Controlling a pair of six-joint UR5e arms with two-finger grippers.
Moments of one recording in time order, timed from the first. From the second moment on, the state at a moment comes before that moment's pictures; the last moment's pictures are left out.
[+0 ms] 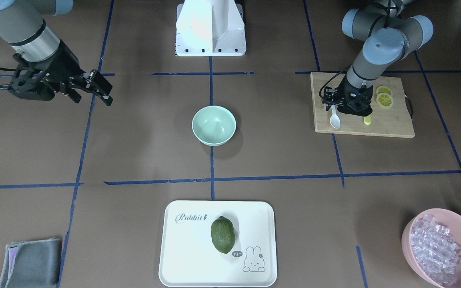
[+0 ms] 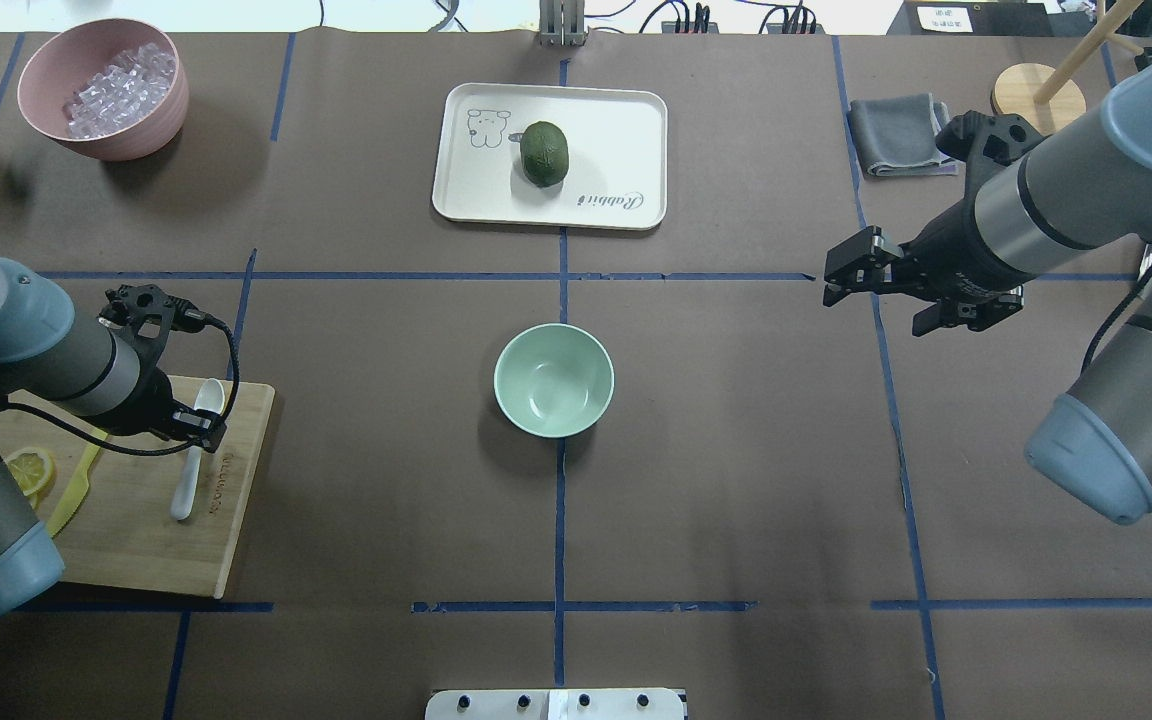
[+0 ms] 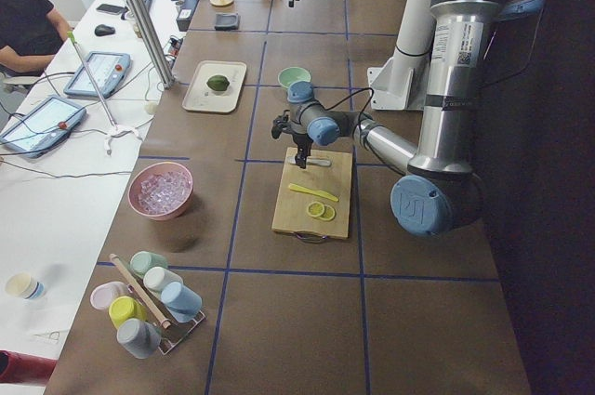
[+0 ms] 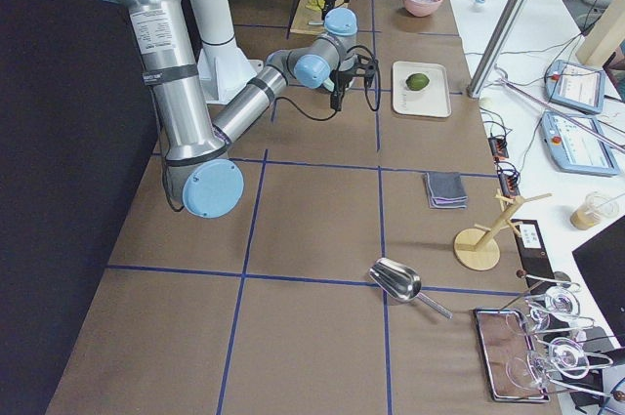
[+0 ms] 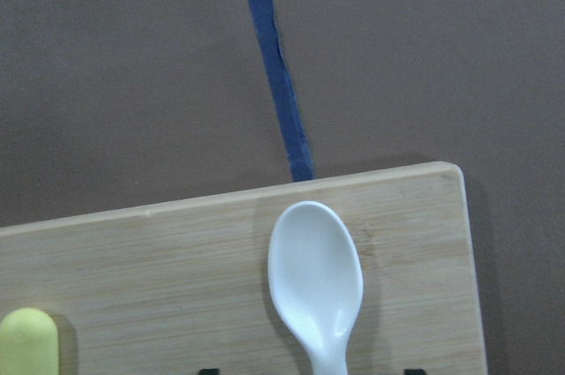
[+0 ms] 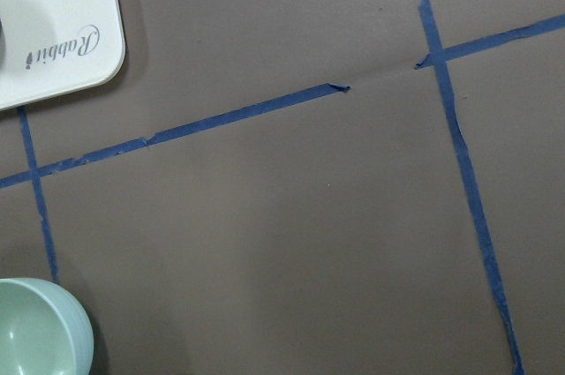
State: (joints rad) left arm -0.67 -1.66 -1.85 -1.84 -2.05 -0.80; right arm 0.86 -1.33 2.06 -1.50 2.17 1.26
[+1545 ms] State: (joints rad) left arm -0.67 -1.67 -1.83 -1.84 -2.12 -0.81; right arm 0.86 -1.35 2.06 -1.50 2.17 1.25
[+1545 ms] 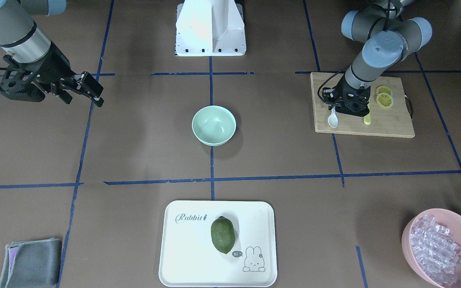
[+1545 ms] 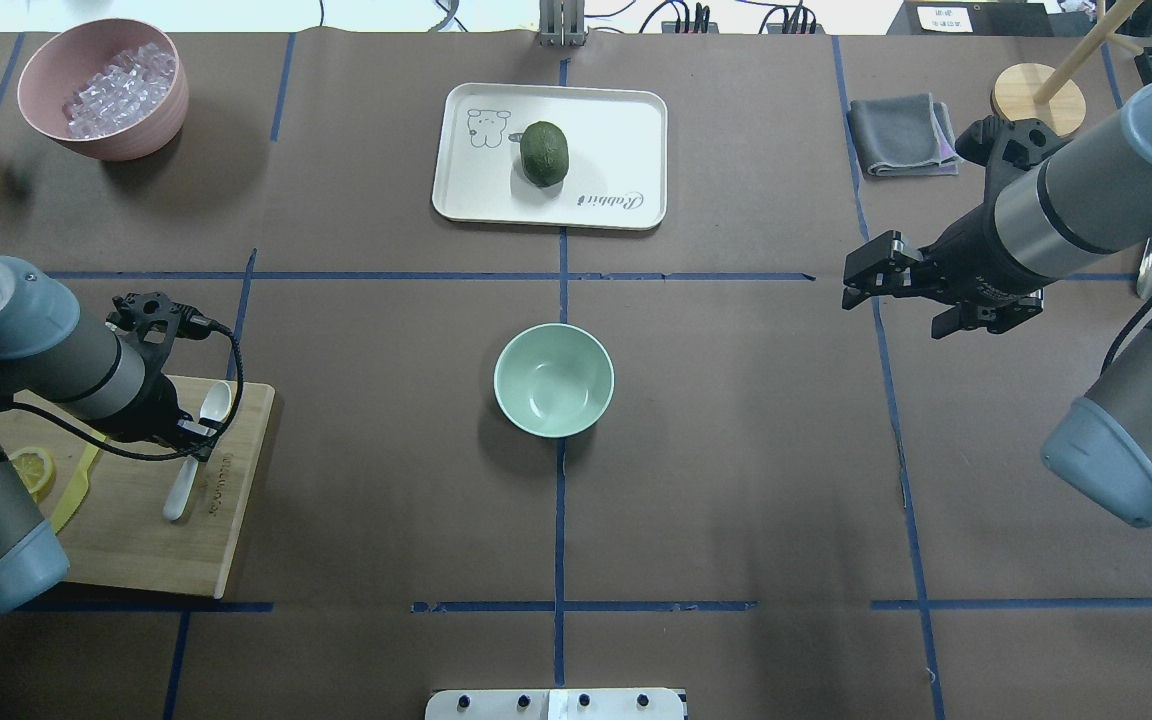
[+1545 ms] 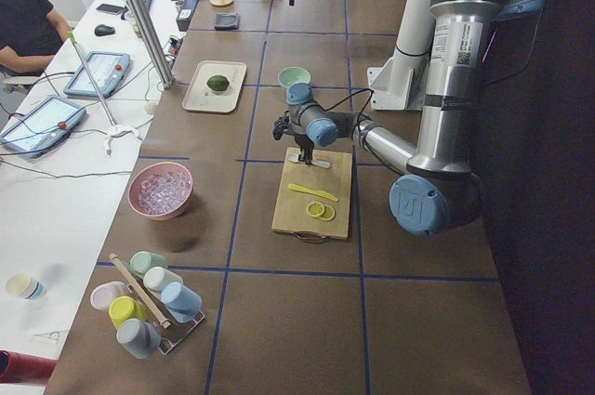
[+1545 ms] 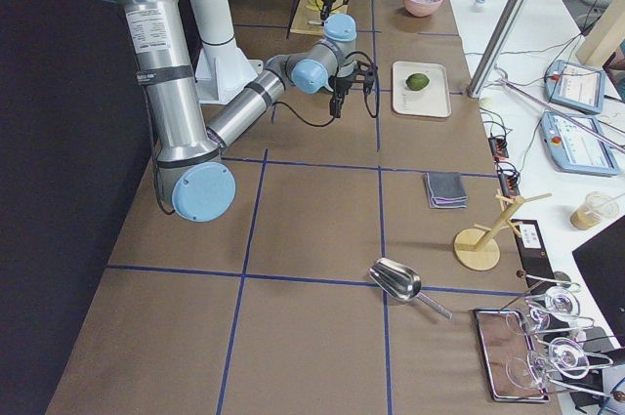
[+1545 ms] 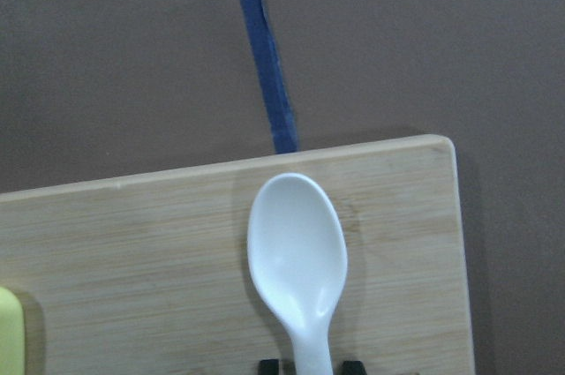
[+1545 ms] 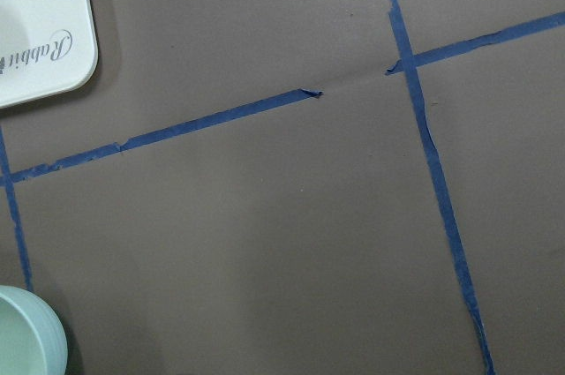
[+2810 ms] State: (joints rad) left arm -0.55 -2.20 -1.69 -1.78 -2.14 -1.02; right arm 0.95 -1.44 2.05 -1.50 2.18 1.09
